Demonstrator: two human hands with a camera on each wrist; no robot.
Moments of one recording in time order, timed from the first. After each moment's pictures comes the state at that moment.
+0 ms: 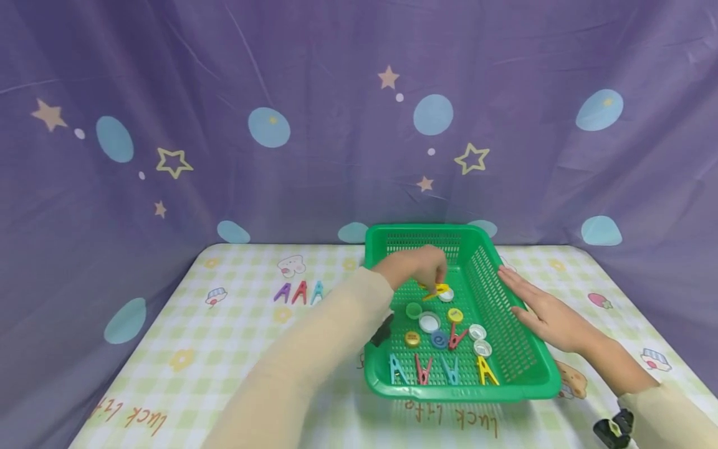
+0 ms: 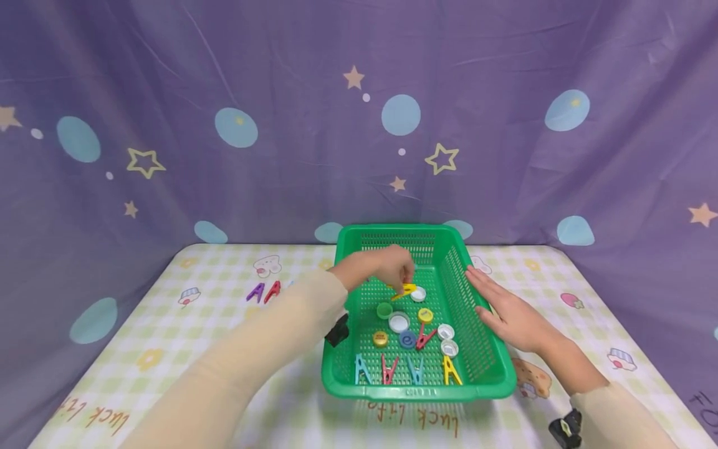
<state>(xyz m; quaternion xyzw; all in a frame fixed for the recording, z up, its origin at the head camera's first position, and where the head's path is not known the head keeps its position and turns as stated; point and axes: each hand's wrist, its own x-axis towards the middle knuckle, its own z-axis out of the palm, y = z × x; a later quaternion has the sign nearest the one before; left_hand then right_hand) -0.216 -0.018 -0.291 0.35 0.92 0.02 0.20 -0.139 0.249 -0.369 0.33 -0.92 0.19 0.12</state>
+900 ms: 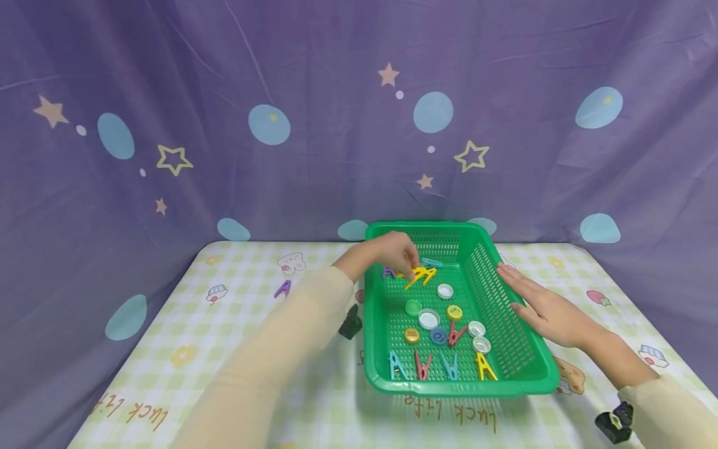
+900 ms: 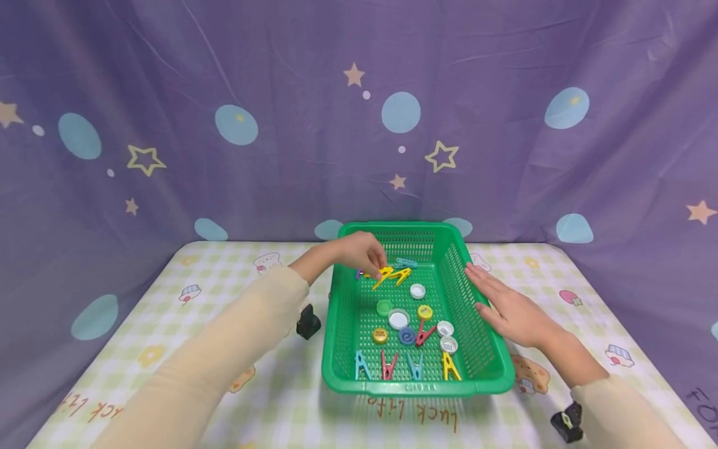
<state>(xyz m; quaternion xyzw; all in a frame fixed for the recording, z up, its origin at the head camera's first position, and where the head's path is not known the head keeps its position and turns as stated) -0.226 -0.076 -0.281 0.31 0.91 0.19 0.22 -0.138 0.251 -0.367 0.33 -0.92 0.17 0.10</state>
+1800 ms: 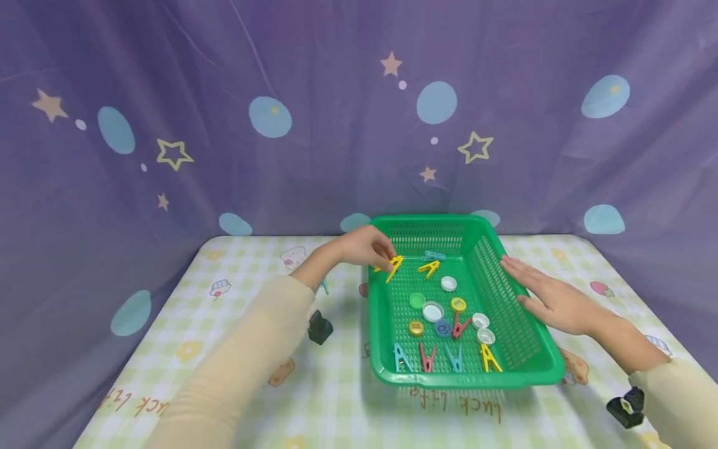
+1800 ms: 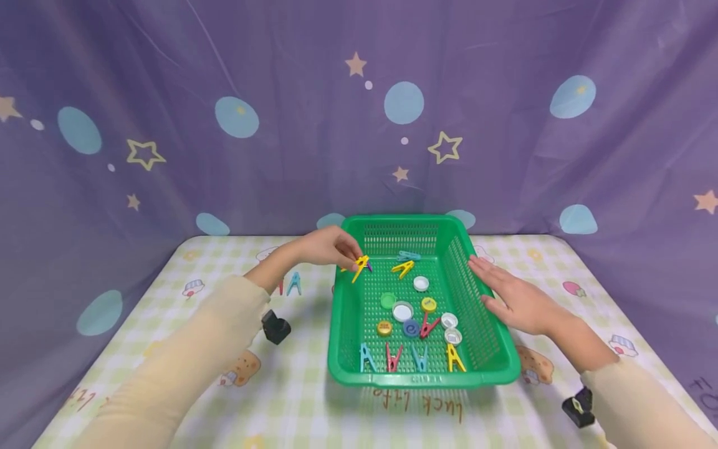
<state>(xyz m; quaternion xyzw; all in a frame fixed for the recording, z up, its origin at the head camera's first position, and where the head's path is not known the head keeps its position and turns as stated) -0.213 -0.136 -0.280 0.27 0.89 0.30 0.22 -0.142 0.255 -0.360 0.35 -0.92 0.13 0.10</state>
